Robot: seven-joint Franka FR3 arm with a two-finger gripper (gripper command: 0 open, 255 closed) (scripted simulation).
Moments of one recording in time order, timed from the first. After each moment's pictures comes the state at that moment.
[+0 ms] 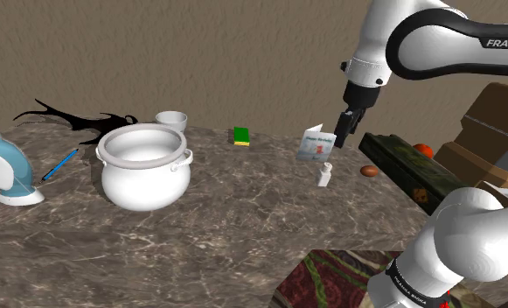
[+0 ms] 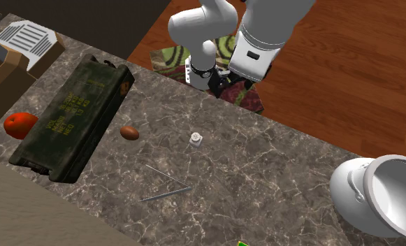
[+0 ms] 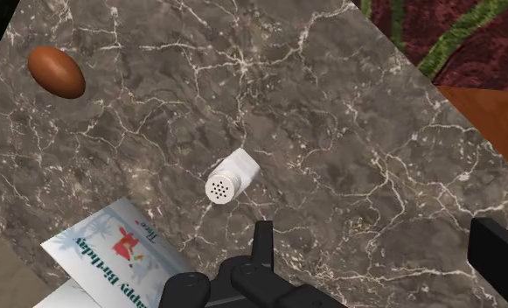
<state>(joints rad) 0.02 -0.75 0.06 -2.45 -0.10 1.68 -0.04</state>
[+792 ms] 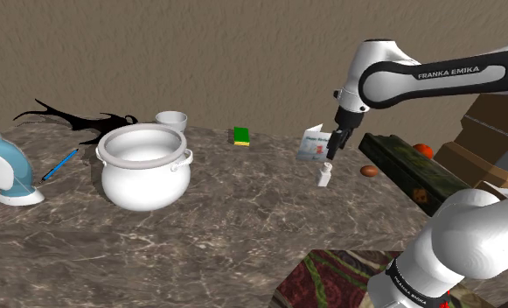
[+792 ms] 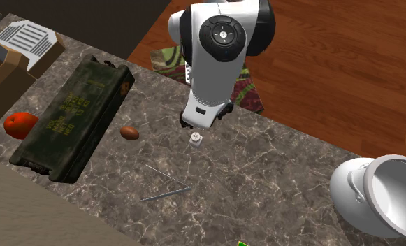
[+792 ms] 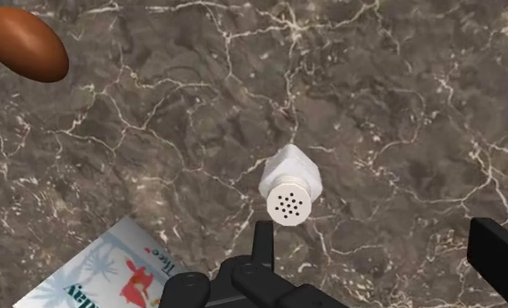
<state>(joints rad) -0.05 -0.60 -0.14 -2.59 -0.15 1.98 -0.20</state>
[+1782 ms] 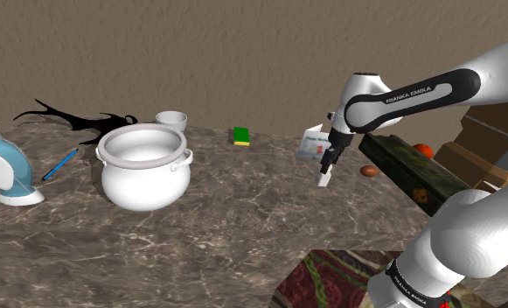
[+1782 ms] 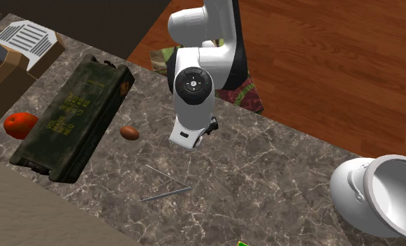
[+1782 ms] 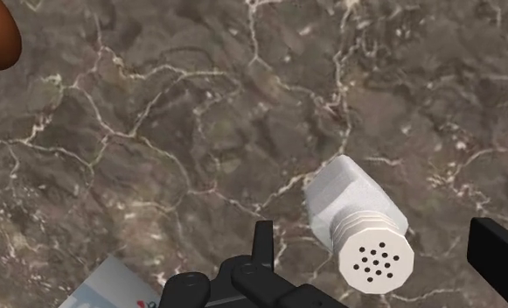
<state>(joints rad) -0.07 -0.41 -0.24 -2.67 -0.16 2.25 -0.29</state>
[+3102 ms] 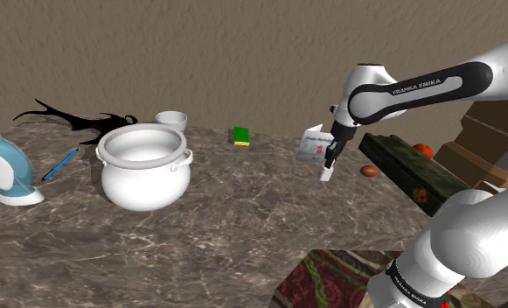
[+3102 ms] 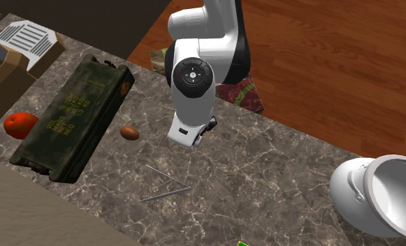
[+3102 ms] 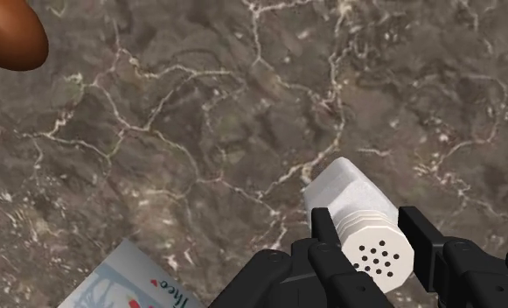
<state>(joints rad) -0.07 -0.45 -0.23 -2.63 -0.16 2.17 -0.29</state>
